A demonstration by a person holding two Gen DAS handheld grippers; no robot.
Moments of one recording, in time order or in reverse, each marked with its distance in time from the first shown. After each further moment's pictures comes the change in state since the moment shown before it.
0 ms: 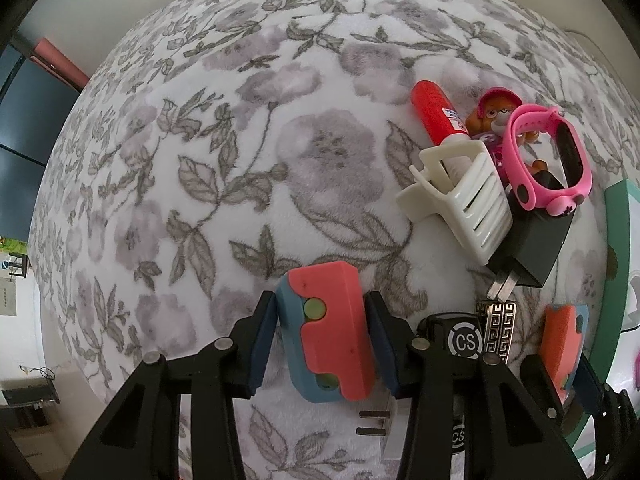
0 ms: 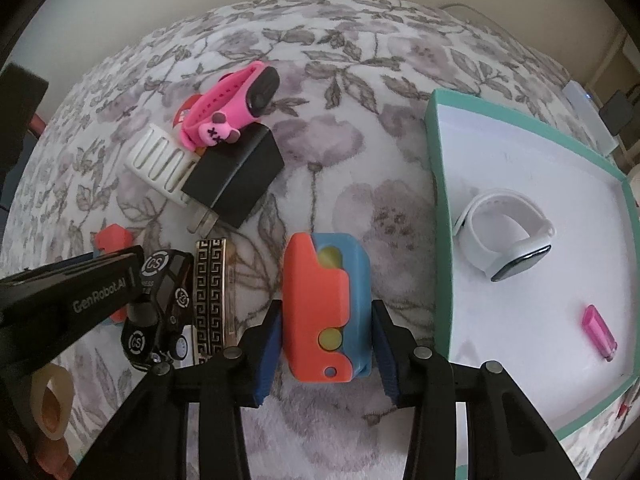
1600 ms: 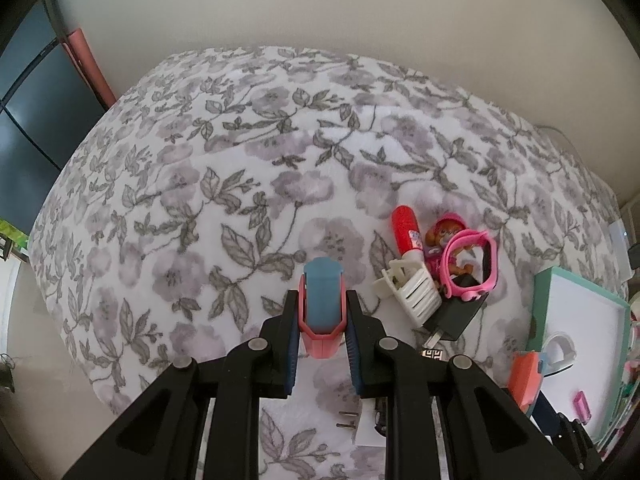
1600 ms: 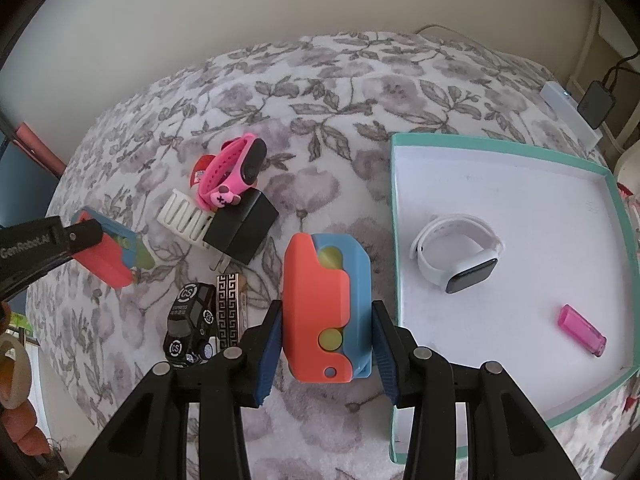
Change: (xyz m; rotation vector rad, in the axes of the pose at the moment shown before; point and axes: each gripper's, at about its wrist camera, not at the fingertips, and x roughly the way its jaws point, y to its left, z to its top) left arm -0.088 0.034 0.010 -0.131 -0.226 -0.100; right arm -0.051 -0.034 0.003 0.071 -0.100 0.074
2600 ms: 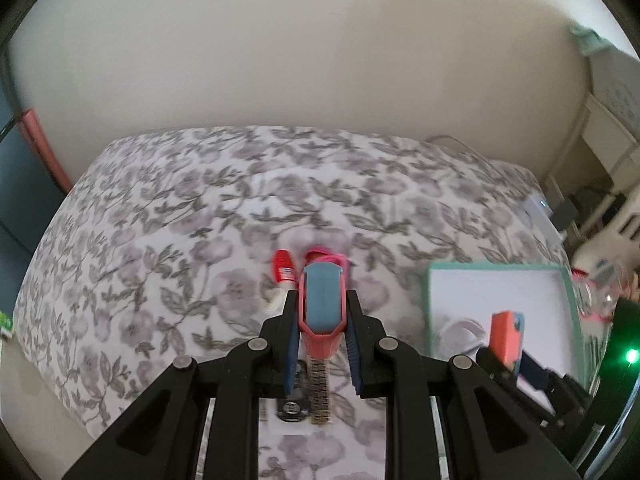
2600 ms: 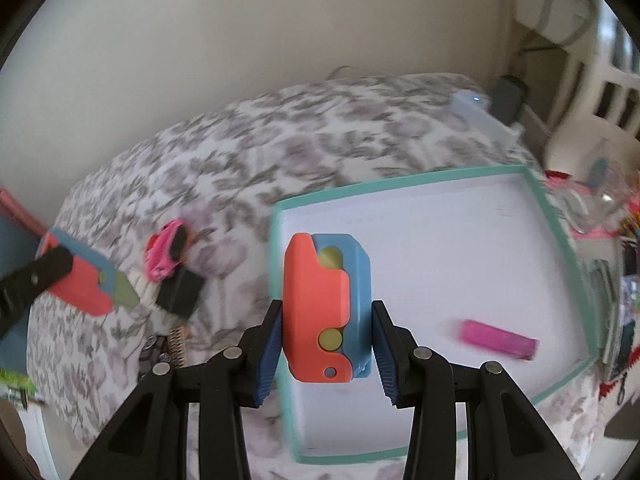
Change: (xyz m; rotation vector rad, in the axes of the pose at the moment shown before) left arm -0.082 -0.090 -0.022 0.221 -0.193 -0.153; right arm -0.052 -0.081 0.007 0.174 -0.142 -0.081
